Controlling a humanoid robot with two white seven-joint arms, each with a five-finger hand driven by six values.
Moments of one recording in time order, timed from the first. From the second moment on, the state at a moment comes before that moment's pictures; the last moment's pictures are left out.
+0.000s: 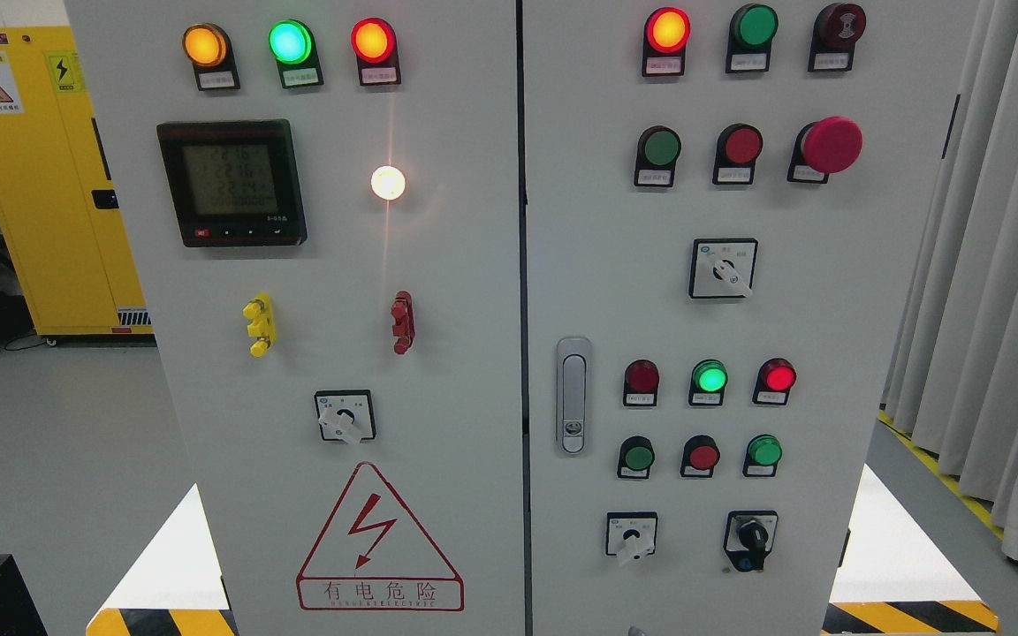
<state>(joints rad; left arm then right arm) 0.06 -0.10 -0.05 -0.10 0.07 -0.13 -0.05 0.22 0.10 0.28 -1.82 0.26 -0.30 -0.12</state>
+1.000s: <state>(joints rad) 0.06 -0.10 -0.05 -0.10 0.07 -0.13 -0.05 0.17 0.11 0.19 -1.84 0.81 -0.34 -0.25</state>
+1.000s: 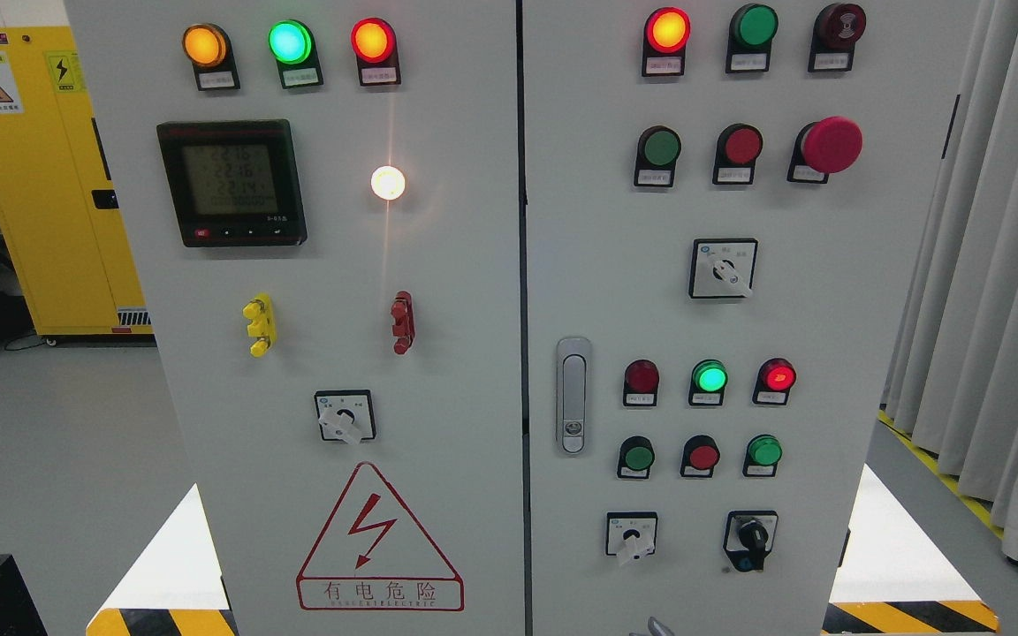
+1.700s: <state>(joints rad) 0.06 -0.10 -0.05 -0.10 0.07 -0.13 -0.05 -0.05 0.12 0.07 -1.80 1.22 -0.34 -0.22</state>
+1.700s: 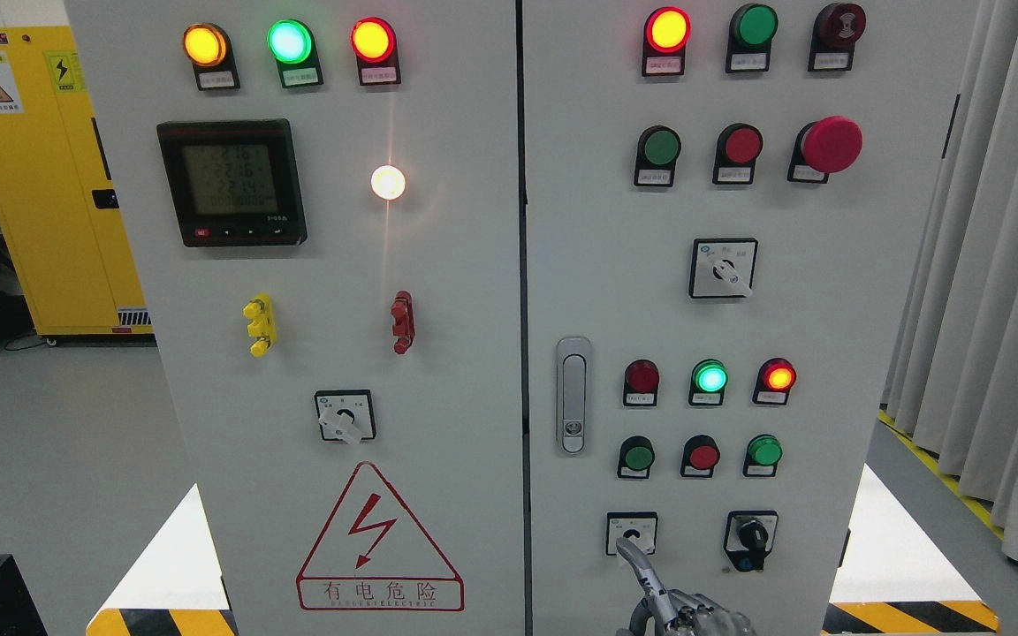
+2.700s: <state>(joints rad) 0.06 -0.10 -0.05 -0.10 0.07 -0.13 -0.05 -0.22 0.12 0.01 -1.64 1.26 -0.34 -0.21</state>
